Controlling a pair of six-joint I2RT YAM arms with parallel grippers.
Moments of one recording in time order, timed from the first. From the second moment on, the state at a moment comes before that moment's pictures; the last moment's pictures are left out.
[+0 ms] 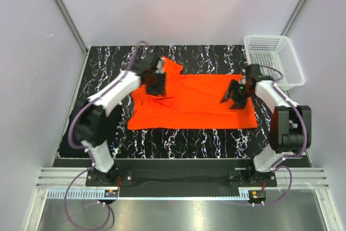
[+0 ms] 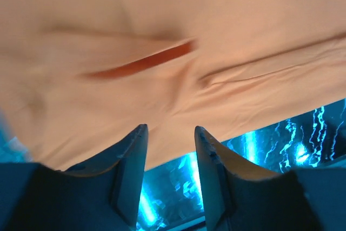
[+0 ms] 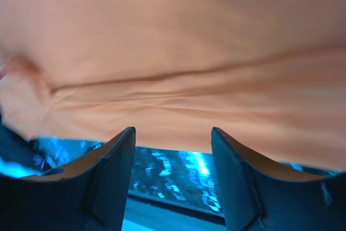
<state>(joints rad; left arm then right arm) -0.53 1.86 1.57 -0.82 0.12 -0.36 0.00 1.62 1.11 -0.69 -0.32 0.48</state>
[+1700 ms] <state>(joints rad) -0.06 1.62 0.86 -0.52 0.45 -0.51 0.50 2.28 1.74 -0.58 -0.38 0.41</state>
